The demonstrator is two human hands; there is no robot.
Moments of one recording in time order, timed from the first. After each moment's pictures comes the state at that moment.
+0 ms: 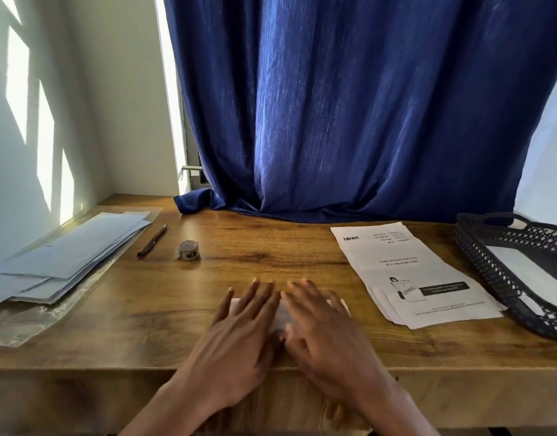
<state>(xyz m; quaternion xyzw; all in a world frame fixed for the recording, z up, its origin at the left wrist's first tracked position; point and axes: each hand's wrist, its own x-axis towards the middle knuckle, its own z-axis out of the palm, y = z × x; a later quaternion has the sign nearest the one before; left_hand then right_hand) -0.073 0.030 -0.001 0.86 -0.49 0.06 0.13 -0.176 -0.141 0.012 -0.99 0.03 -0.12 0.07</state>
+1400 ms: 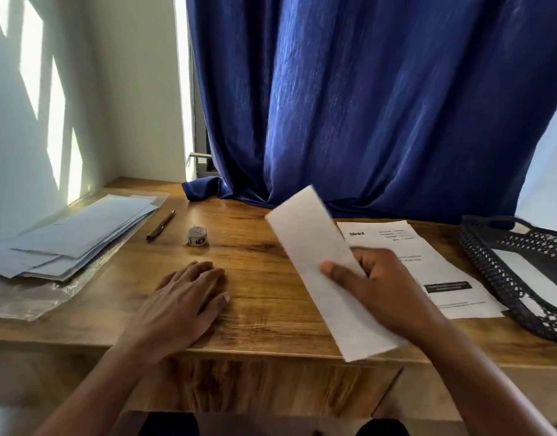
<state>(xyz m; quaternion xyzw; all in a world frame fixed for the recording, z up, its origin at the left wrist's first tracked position) -0.008 0.096 0.007 0.92 -0.37 0.02 0.15 -0.196 -0.160 0.102 -0.89 0.09 -0.18 0.41</state>
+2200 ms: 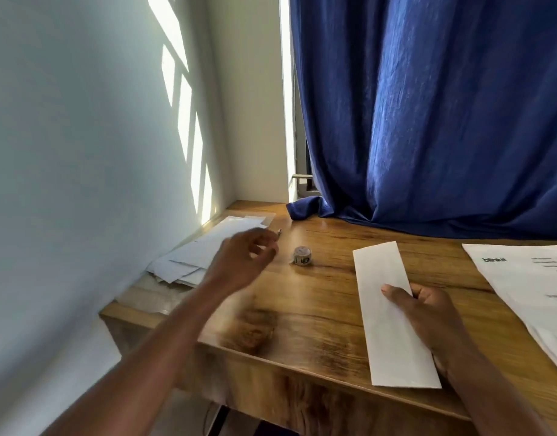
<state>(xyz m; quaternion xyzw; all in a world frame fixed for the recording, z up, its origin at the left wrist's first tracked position) 0.072 0.145 0.068 0.88 -0.25 0.14 0.39 -0.086 -0.138 0.017 -0.72 0.19 -0.17 0.65</state>
